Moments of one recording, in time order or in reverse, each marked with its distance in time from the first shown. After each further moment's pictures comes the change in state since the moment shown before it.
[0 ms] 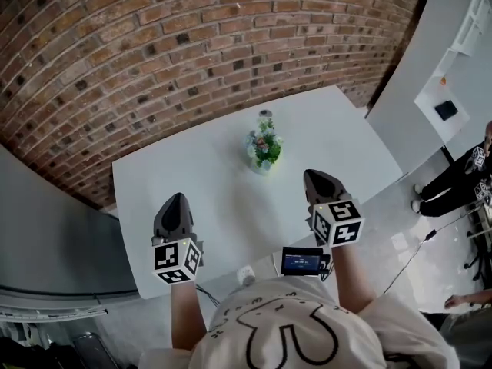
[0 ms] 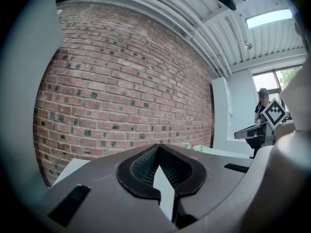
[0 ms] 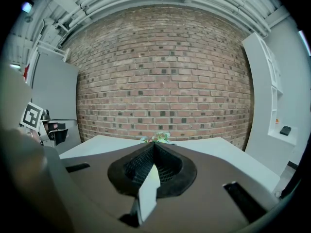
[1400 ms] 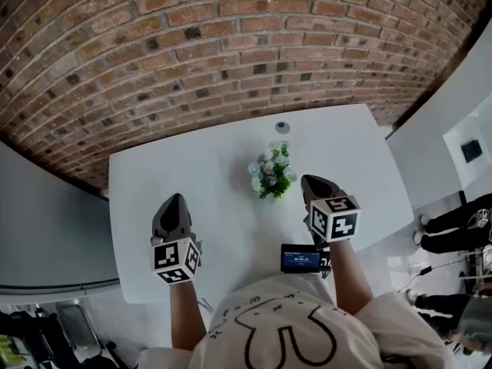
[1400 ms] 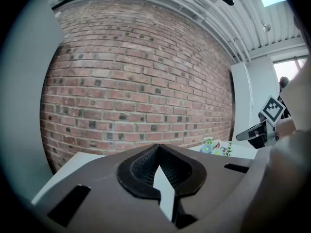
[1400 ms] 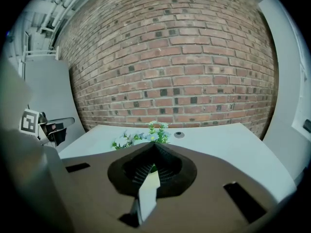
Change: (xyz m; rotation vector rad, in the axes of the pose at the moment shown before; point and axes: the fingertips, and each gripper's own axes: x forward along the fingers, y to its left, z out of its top) left arm 0.102 0.021 -0.026 -0.025 0.104 0.186; right arm 0.152 -0.055 -0.022 0.047 0.249 0.159
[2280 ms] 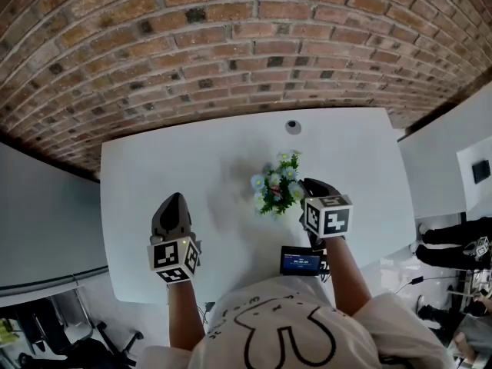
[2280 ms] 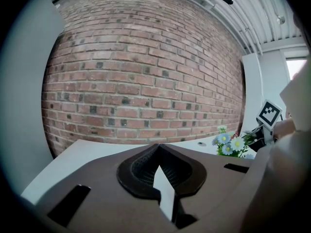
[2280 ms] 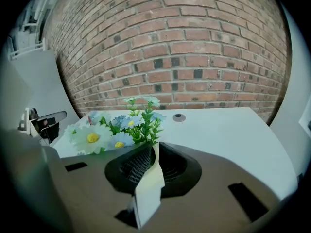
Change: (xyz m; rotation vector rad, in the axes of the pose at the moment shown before) left arm 0.055 0.010 -0.041 -0.043 0.112 0.071; right arm 0.090 -0.029 -0.036 0.017 0.224 0.017
